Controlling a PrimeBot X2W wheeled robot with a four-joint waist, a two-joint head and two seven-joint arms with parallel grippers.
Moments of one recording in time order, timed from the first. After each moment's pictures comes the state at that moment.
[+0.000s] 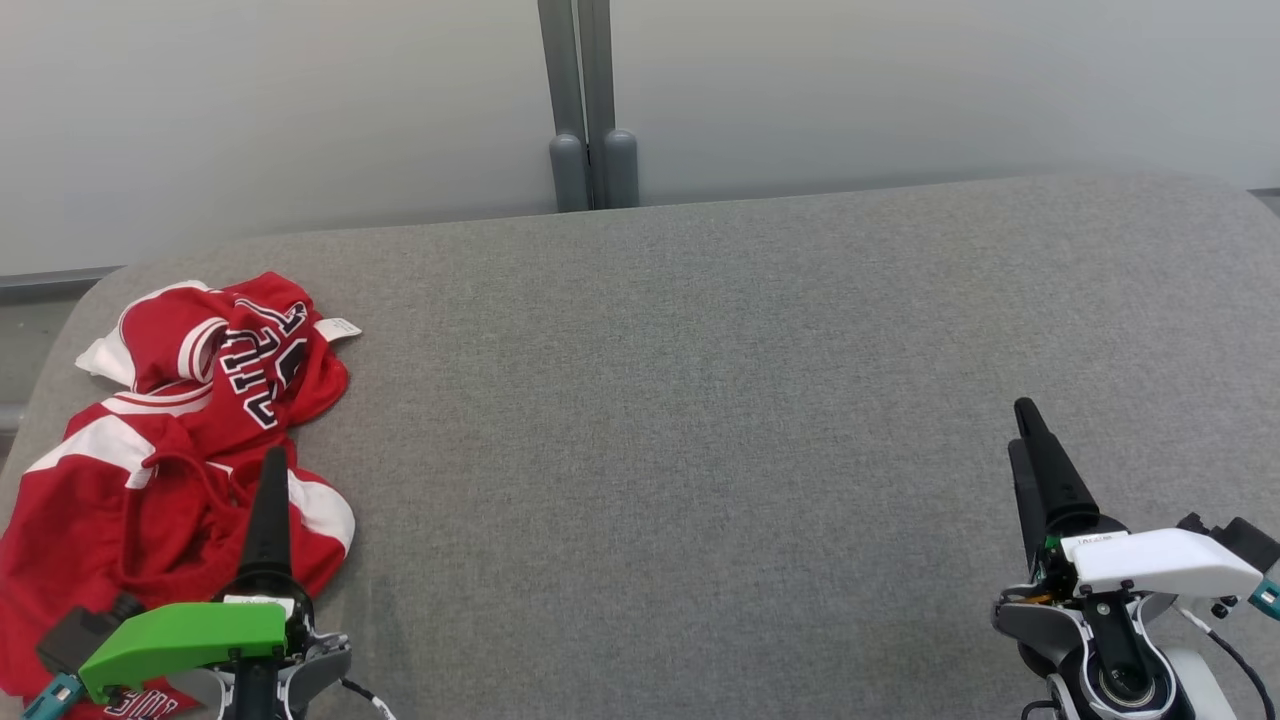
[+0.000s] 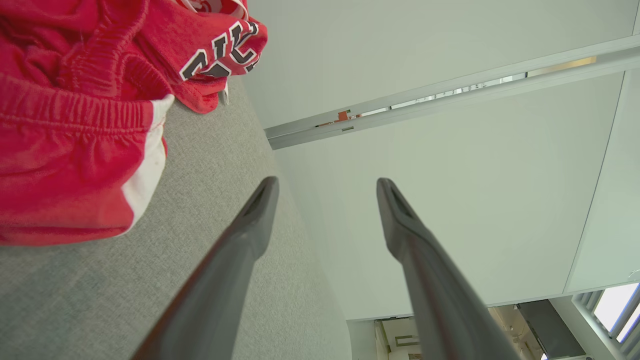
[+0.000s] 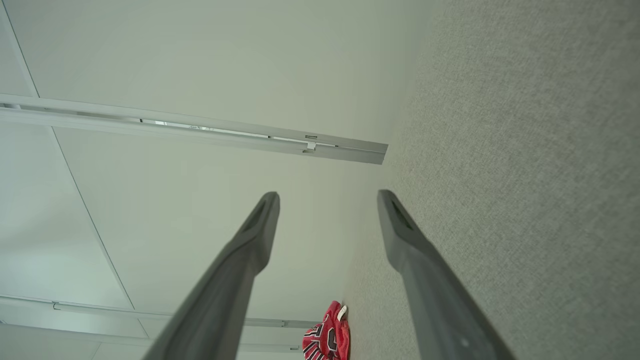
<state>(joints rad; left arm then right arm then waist) -0.07 0.04 0.06 0.22 -1.41 -0.13 -0.01 -0.08 -0.04 -0.03 0.16 1.46 0.13 -0.01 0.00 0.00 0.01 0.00</state>
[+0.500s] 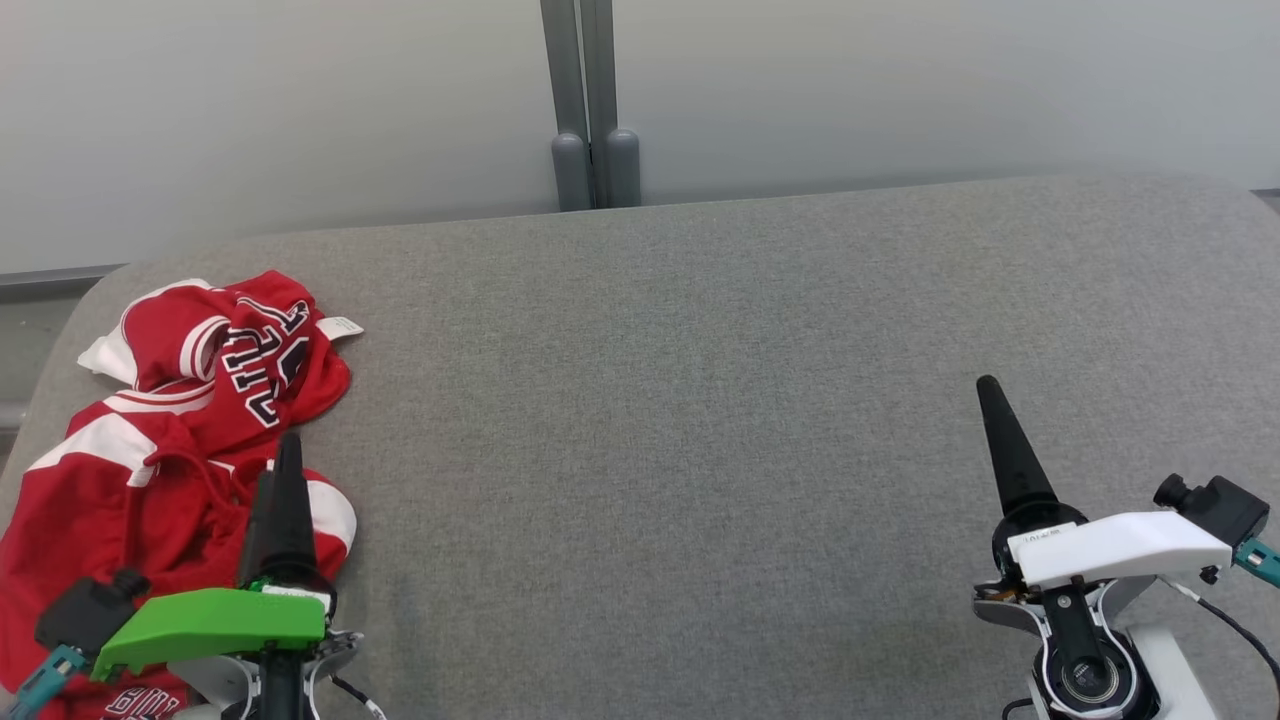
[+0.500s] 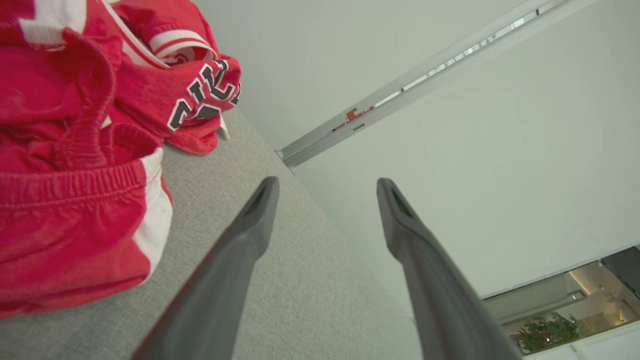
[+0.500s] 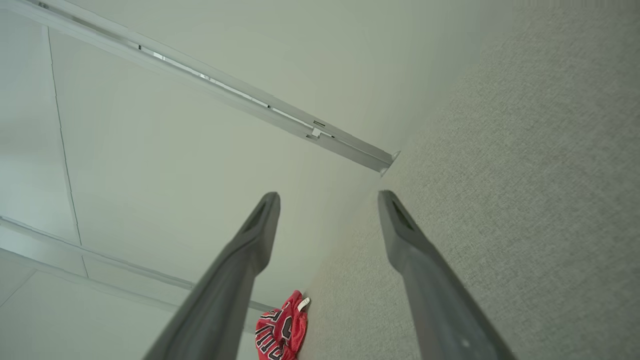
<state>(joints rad) -0.07 0.04 0.04 0.18 -1.13 -0.12 -0.06 -0.09 -0.05 0.05 0.10 1.19 0.13 -0.06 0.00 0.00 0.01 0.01</state>
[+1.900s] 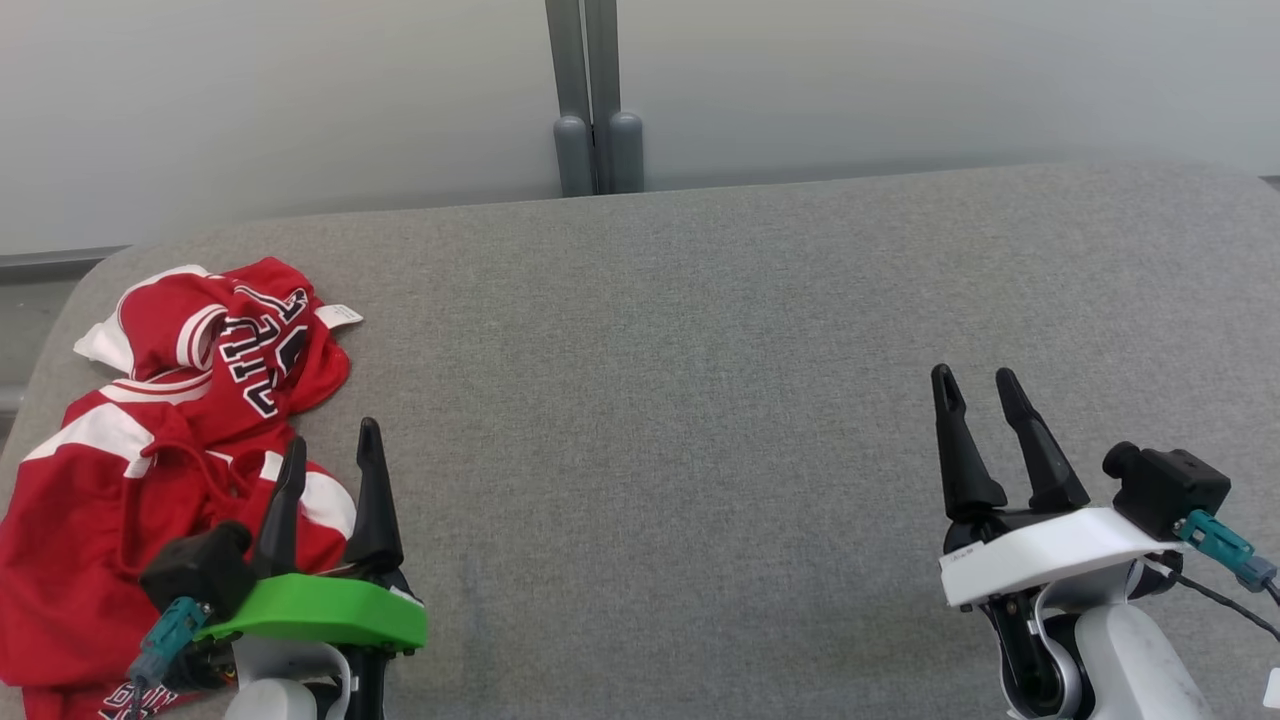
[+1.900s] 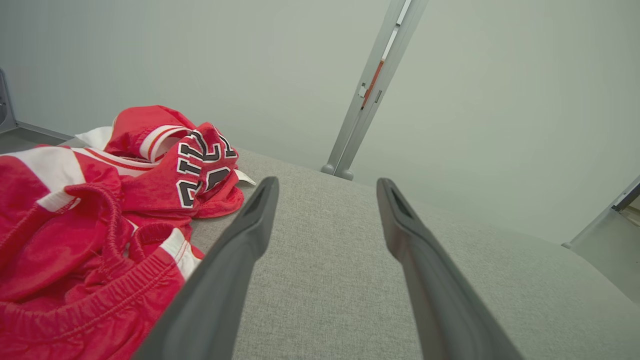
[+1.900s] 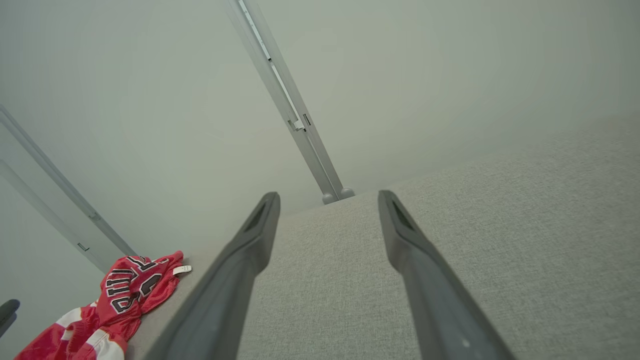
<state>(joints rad) -0.08 0.04 -0.07 0.16 -0.47 -0.02 -0.18 -0.11 -0.05 0.08 0.10 0.49 0.13 -0.18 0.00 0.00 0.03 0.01</state>
